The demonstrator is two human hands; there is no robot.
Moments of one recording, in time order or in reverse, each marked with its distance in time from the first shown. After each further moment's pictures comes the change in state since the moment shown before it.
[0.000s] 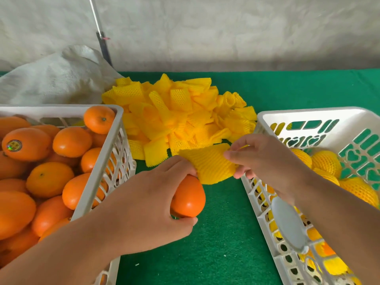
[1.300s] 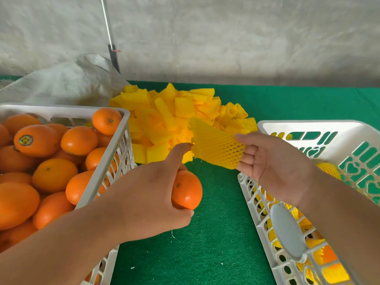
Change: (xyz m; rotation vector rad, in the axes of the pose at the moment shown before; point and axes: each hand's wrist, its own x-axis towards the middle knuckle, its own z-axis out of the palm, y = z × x) left_hand 0.001 -0.004 0.006 -0.039 0.128 -0.127; right_hand 0.000 -0.005 -0.006 0.806 -0.242 0.017
